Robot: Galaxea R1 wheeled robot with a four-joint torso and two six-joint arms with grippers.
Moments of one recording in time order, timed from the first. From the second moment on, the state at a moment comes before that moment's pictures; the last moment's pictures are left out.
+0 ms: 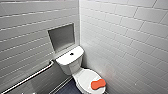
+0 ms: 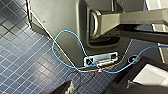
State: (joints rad) left arm 1.48 2.72 -2.27 0.11 0.01 -0.16; right arm -1.44 2.48 -1.83 0.14 0.10 0.01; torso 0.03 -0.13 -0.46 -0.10
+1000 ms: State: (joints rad) left arm 1.50 2.76 -2.27 0.11 0.01 -0.16; right arm -1.19 2.33 -1.72 0.30 0.11 0.04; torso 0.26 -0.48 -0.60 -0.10
